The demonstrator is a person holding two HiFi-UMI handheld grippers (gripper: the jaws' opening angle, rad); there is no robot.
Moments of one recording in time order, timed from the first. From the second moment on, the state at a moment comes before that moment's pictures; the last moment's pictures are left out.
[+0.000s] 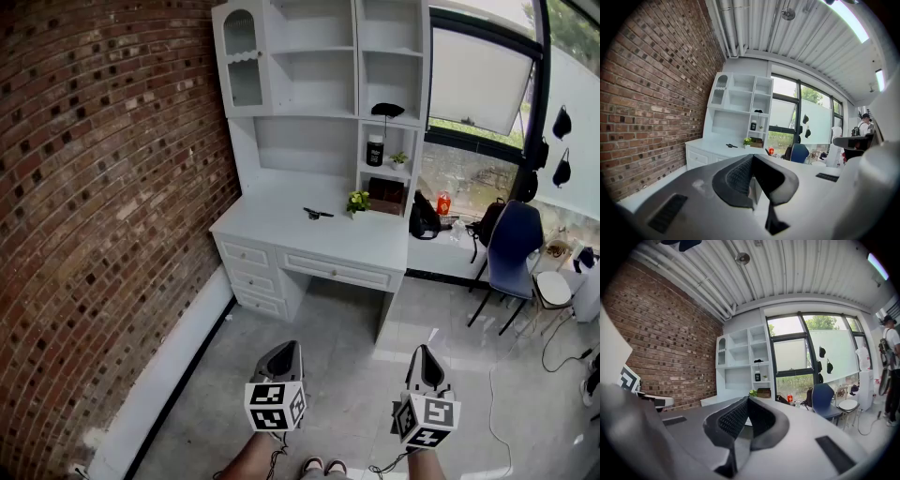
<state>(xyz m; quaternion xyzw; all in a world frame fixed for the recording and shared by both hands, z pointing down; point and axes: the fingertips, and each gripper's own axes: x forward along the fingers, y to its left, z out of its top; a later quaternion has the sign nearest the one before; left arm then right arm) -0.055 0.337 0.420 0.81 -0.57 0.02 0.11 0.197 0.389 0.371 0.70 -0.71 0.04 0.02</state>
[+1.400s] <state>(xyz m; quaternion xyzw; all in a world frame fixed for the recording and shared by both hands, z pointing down) -0.062 0.334 0.423 0.80 -0.59 0.01 0.12 0.200 0.381 0.375 0.68 -0.73 0.06 0.01</state>
